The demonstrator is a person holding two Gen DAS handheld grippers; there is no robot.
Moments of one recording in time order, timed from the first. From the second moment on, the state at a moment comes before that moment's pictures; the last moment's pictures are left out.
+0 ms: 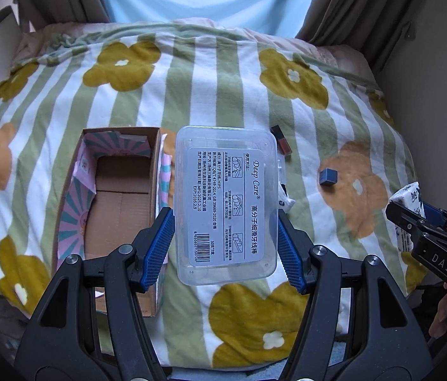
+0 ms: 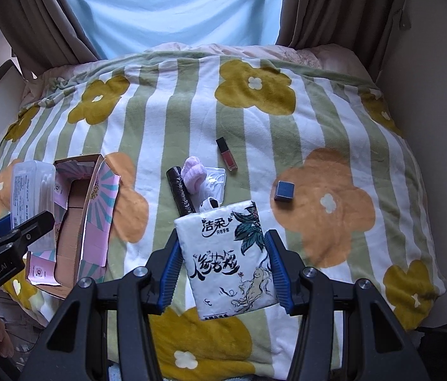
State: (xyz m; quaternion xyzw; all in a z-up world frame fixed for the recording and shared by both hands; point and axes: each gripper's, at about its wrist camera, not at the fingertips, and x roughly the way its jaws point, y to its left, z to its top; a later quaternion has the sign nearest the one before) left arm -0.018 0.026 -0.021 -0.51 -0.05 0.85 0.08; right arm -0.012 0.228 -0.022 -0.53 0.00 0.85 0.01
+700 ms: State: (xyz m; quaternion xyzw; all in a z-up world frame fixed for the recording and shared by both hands) left arm 0.016 -0.112 -0.044 -0.52 -0.15 0.83 -0.08; right arm -0.069 0.076 -0.024 -0.52 -0.09 0.83 -0.16
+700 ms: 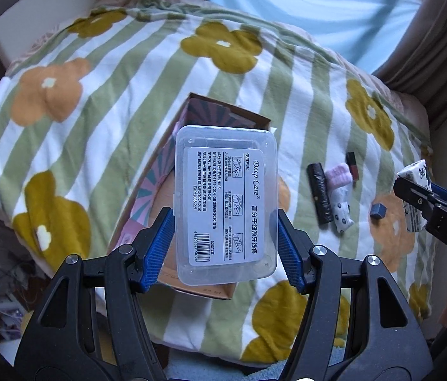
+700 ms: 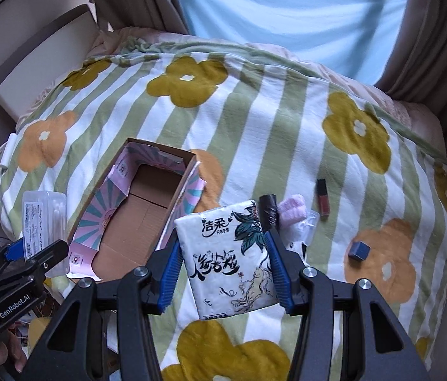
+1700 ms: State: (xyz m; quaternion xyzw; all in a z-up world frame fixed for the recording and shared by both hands) left arm -0.036 -0.161 -0.216 -0.62 -0.21 0.74 -0.16; right arm -0.179 -0.114 -0.198 -0.59 -0.23 0.70 -0.33
